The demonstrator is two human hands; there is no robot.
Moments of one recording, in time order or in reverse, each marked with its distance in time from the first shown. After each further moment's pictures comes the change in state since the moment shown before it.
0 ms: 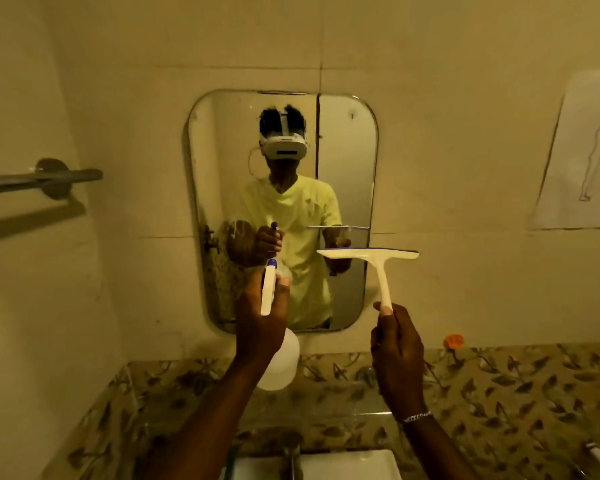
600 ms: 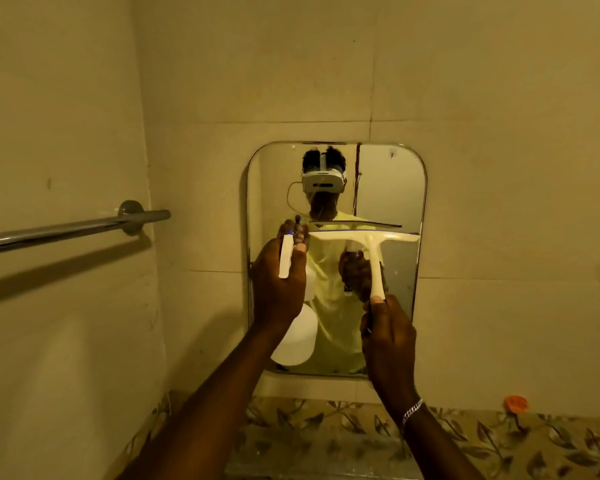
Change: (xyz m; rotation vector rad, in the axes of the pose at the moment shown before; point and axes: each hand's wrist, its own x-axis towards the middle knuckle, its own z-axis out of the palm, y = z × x) left_hand 0.106 0.053 -0.027 0.093 0.163 0.126; right_hand 0.038 -0.076 0.091 0.154 -0.077 -0.057
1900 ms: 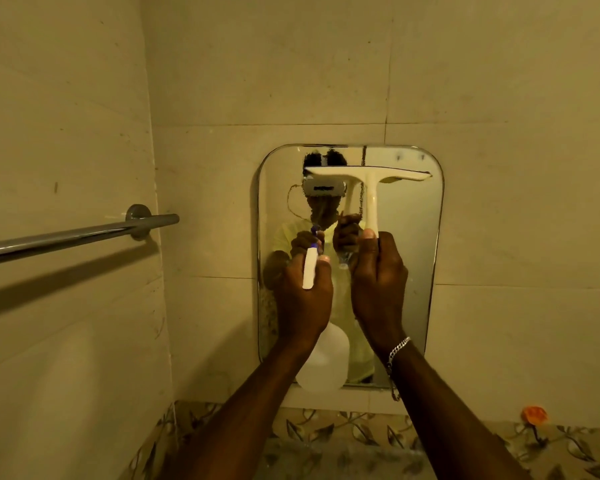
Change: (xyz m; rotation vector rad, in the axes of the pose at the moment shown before) left_hand -0.010 -0.001 0.013 -0.044 -0.028 -0.075; right_hand 0.058 -0.064 0.061 -0.081 0.111 -0.258
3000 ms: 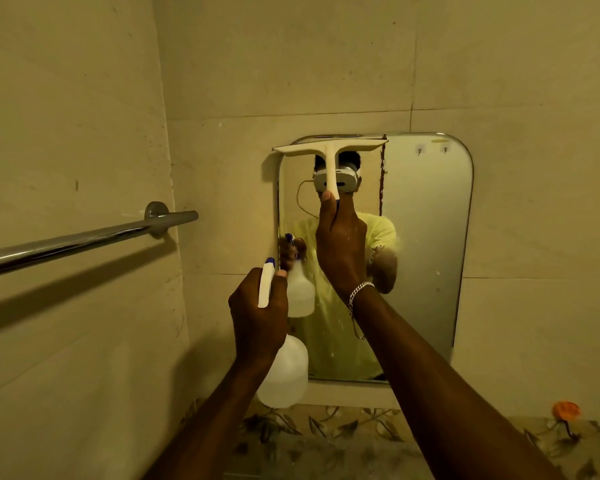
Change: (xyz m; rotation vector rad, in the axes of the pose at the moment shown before) left_hand 0.020 -0.063 -0.083 0.057 0.095 0.109; right_hand 0.028 -0.007 0.104 -0.077 -0.131 -0.034
